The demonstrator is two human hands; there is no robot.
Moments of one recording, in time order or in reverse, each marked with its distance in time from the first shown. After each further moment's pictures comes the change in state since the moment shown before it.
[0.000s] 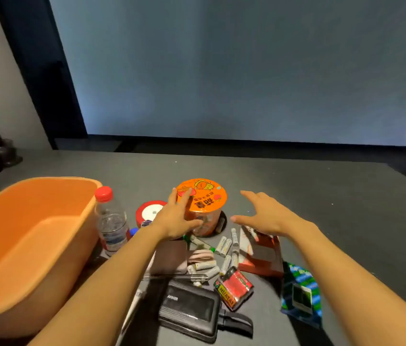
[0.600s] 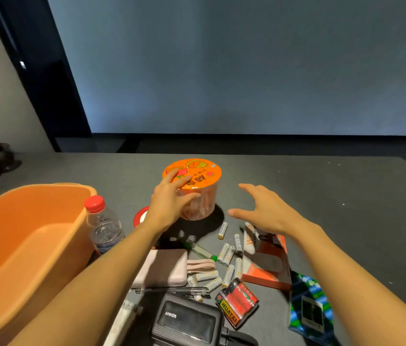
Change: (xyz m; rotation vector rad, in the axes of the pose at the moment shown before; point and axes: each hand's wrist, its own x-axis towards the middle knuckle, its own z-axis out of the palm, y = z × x) left_hand 0.026 0.017 -0.028 -0.172 0.451 0.083; right_hand 0.022 0.001 -0.007 0.141 0.106 -0.077
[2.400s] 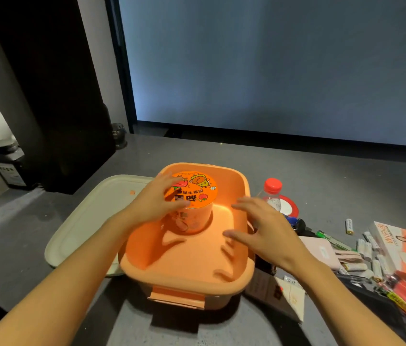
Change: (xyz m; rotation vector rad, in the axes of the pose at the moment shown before) left_hand -0.091 -0.240 -0.270 0.105 -0.208 -0.119; right_hand -0.018 -0.297 0.179 0.054 0.169 -0.326
